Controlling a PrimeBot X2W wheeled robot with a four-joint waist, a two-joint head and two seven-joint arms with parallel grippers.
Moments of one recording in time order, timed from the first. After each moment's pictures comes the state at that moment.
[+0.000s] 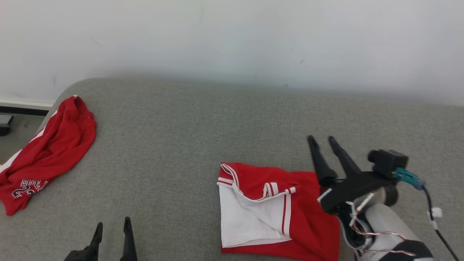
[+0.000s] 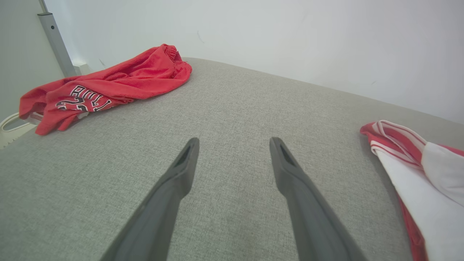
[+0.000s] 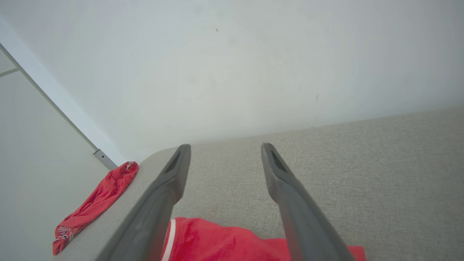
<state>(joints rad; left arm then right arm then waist) -0.07 0.06 0.01 0.39 -0.26 -0.04 -0.26 -0.48 -0.18 0.39 0.56 0.74 0.13 -0.19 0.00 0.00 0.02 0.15</state>
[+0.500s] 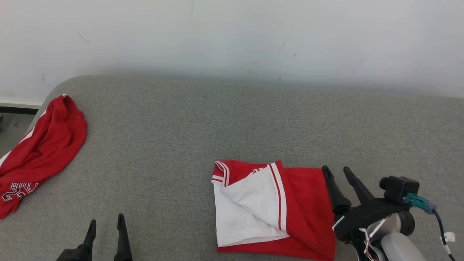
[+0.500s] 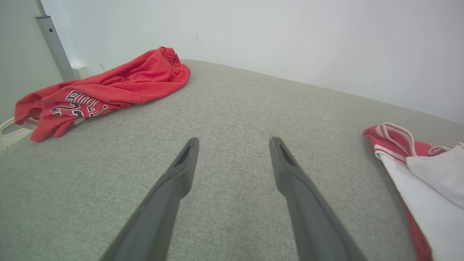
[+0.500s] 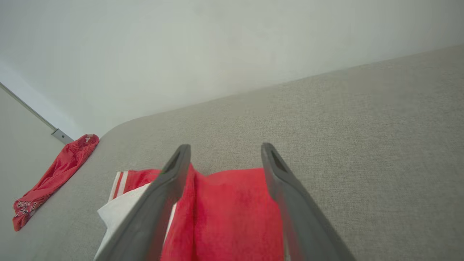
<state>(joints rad) -0.06 0.06 0.04 0.37 -0.25 -0.04 -0.26 -0.28 -0.20 0.23 0.43 0.62 0.13 -0.07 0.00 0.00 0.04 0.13</state>
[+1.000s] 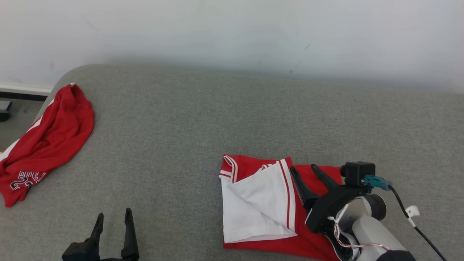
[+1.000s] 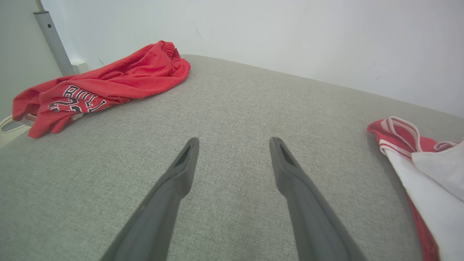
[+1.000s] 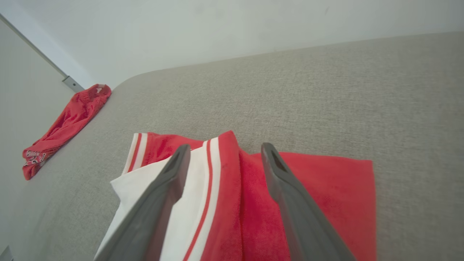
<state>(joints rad) -0.09 0.06 0.02 0.38 -0.24 -0.05 -0.26 -0.42 -0.14 0.34 0.58 0.57 0.13 0.01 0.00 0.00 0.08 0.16</state>
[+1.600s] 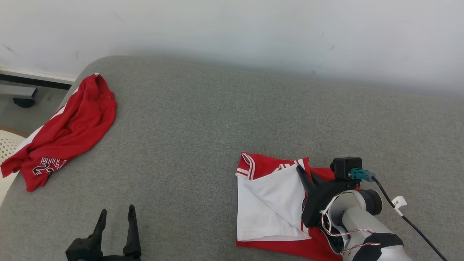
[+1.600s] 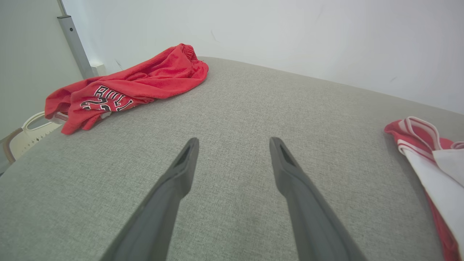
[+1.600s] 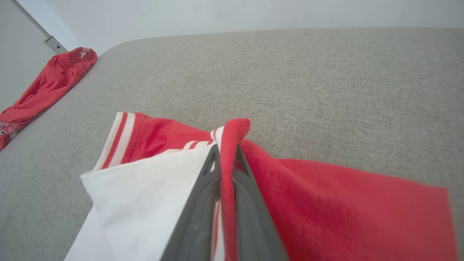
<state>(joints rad) -0.11 0.06 0.01 0.39 -0.22 -0.06 -0.26 -0.62 -0.12 0.48 0.96 0.60 0.13 -0.11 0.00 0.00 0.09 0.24</state>
